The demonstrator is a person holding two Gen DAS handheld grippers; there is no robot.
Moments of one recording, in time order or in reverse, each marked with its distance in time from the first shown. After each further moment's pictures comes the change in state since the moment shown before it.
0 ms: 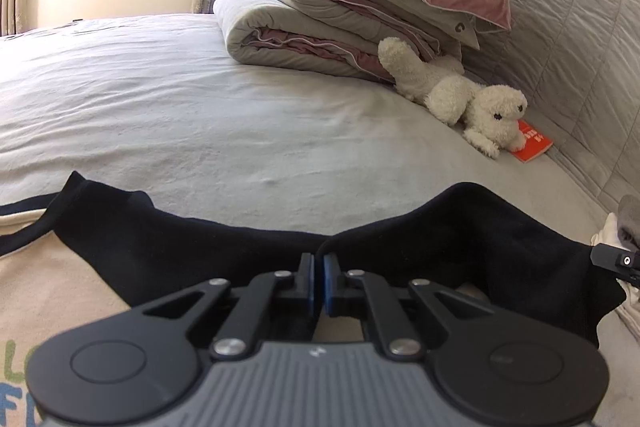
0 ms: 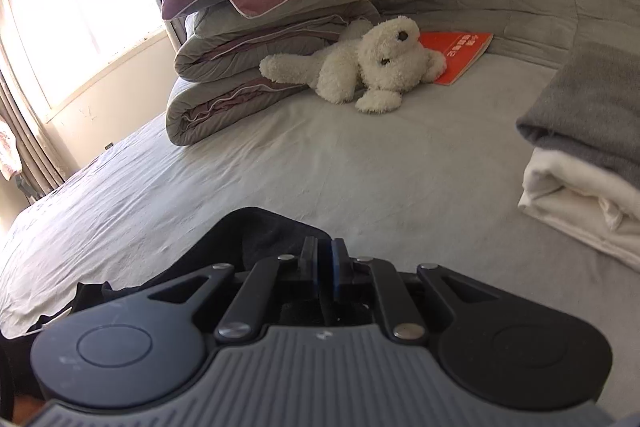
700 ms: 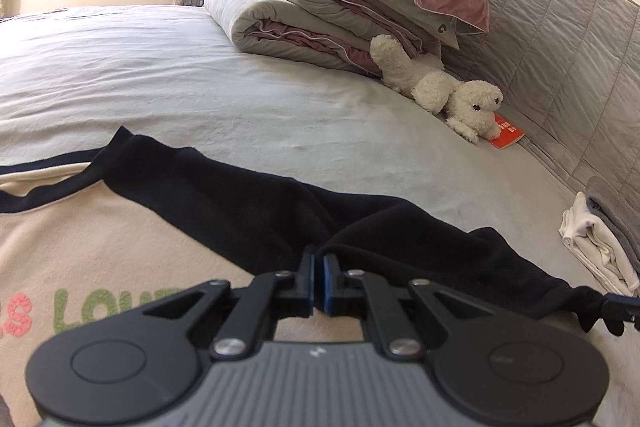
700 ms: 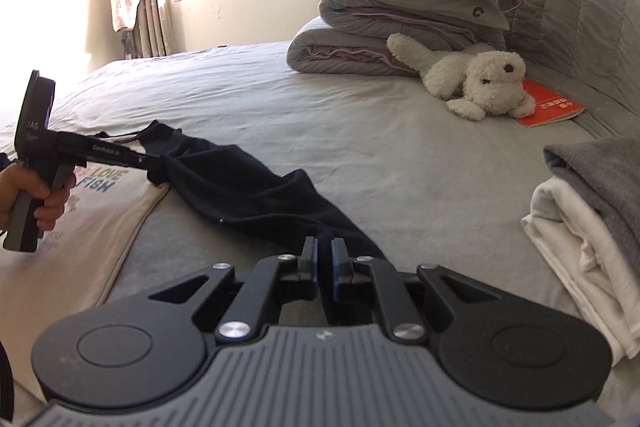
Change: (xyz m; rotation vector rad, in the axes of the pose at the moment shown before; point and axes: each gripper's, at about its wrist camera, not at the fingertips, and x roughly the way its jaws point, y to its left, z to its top) left arm -0.033 0.057 -0.032 0.016 0.019 -0.108; right arm -0.061 -0.016 -0.065 -0.478 0.104 0.265
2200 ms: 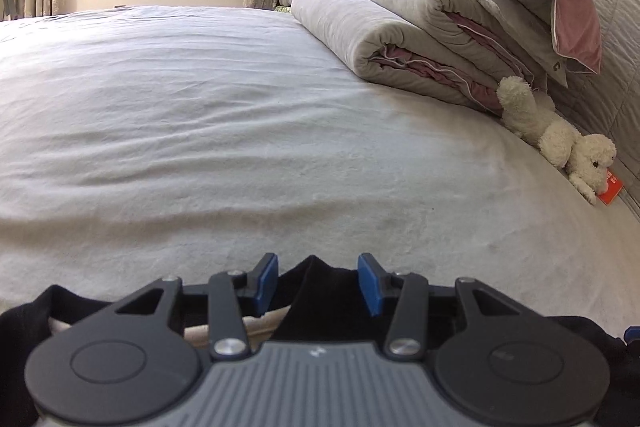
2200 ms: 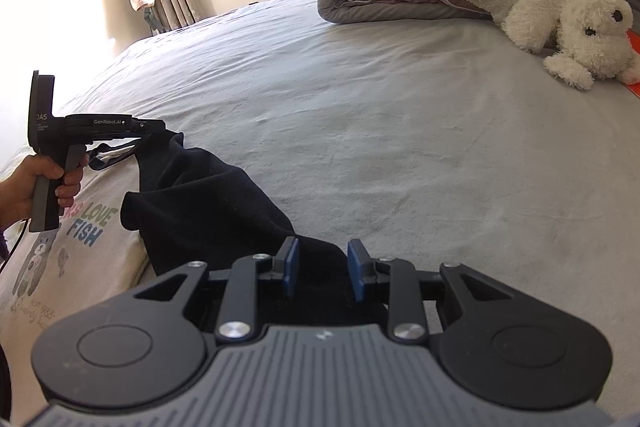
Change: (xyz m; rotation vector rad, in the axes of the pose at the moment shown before) left arm 0.053 0.135 0.085 -0.069 -0.006 0.179; right arm 0.143 -0.016 0.076 0.087 0.161 0.202
